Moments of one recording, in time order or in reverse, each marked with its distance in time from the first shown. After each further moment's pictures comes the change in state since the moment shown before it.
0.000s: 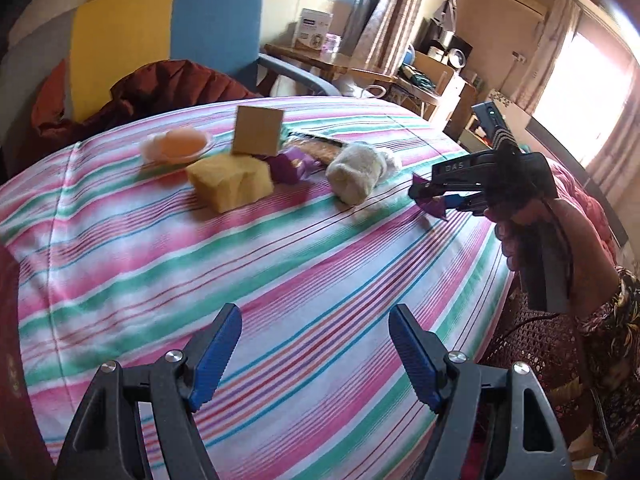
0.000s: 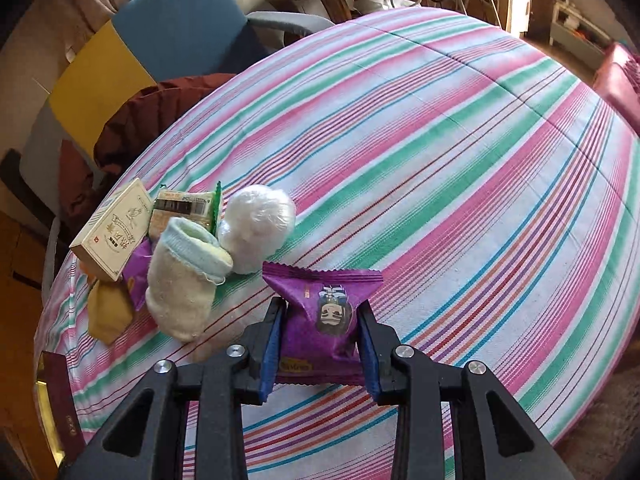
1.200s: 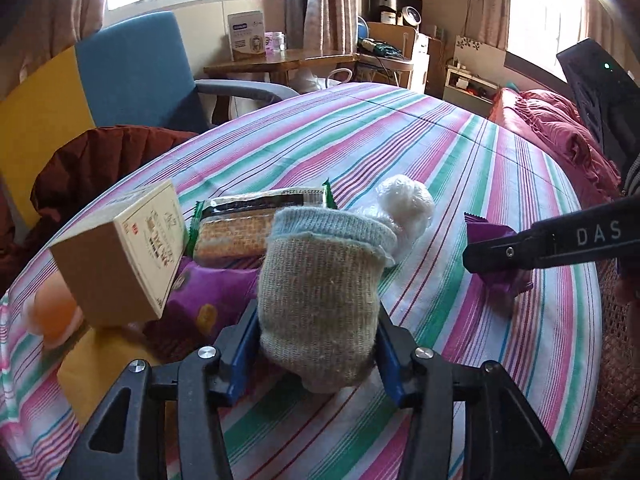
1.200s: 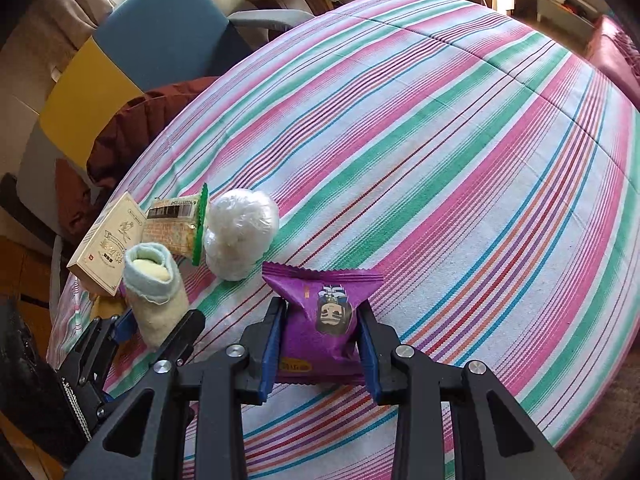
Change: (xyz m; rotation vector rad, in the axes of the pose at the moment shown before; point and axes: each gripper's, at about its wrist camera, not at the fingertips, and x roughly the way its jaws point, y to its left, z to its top) left arm 0.143 -0.035 0.089 0.277 -0.012 0.096; right arm 0.007 -0.005 0.005 0.035 0.002 -0.010
